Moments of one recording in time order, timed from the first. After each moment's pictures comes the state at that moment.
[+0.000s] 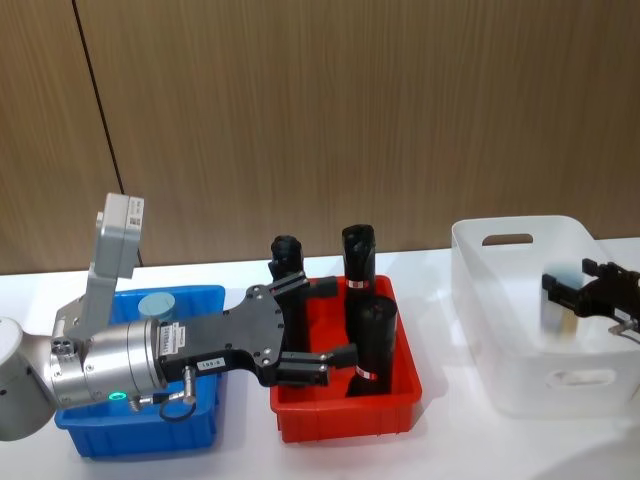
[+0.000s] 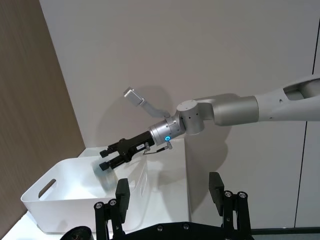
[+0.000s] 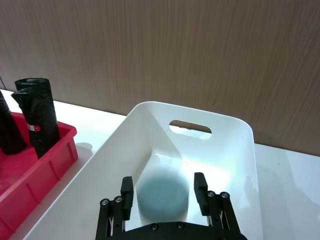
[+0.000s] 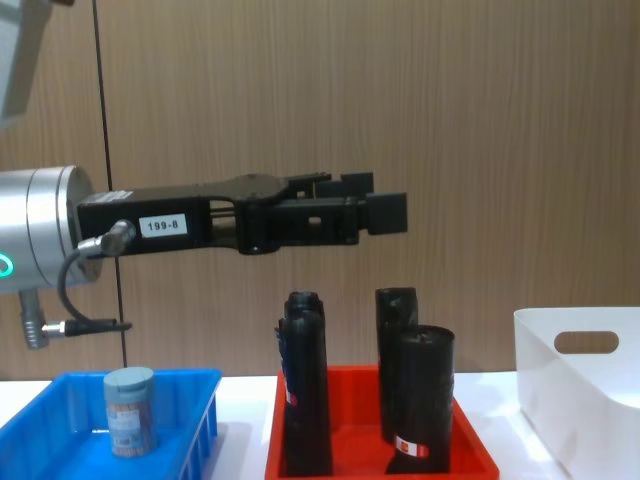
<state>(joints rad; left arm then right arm) -0.49 0.41 0.34 -1.35 -0.55 0.04 -1.21 0.47 0.48 -0.26 -1.07 0.39 0.13 0.37</state>
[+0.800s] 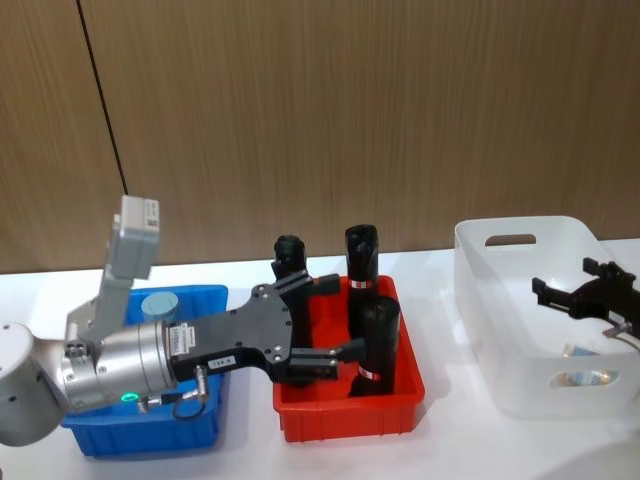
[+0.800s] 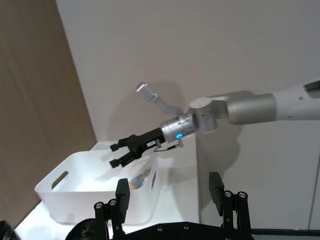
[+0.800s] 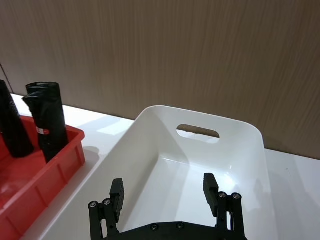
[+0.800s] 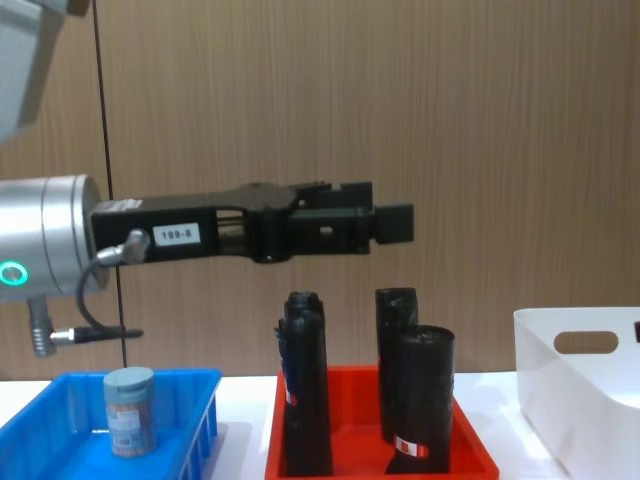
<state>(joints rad) -0.47 0.41 0.35 -1.37 -0.53 0.04 -1.14 0.47 0.47 -0.26 -1.07 0.39 0.11 0.37</state>
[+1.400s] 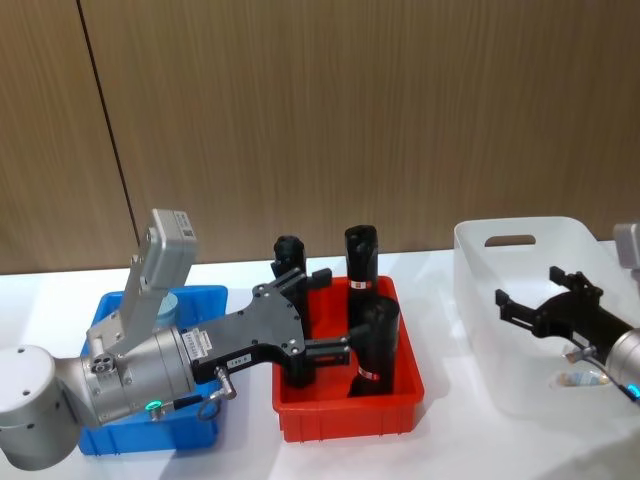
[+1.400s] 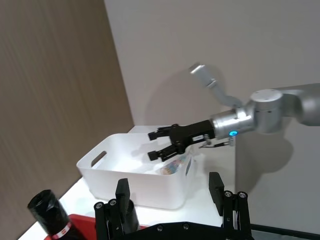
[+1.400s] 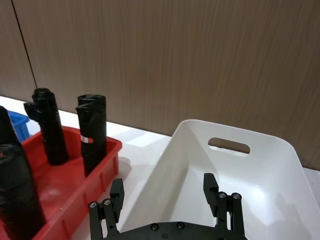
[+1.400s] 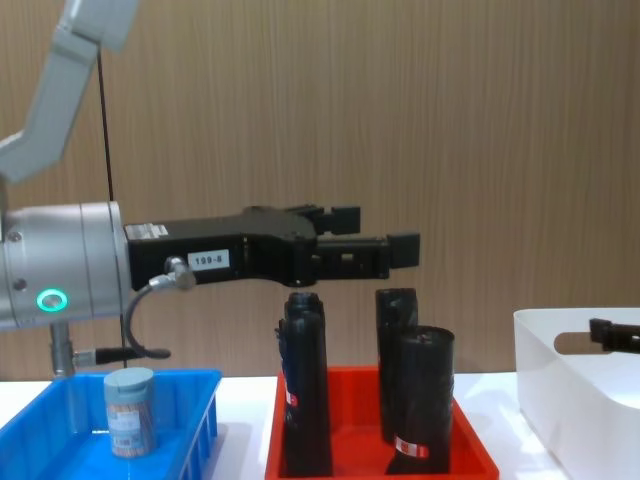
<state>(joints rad) -0.42 0.40 0.37 -1.42 -0.46 0.03 -0.91 0.31 0.42 -0.25 -1.30 0.36 0.08 0.27</state>
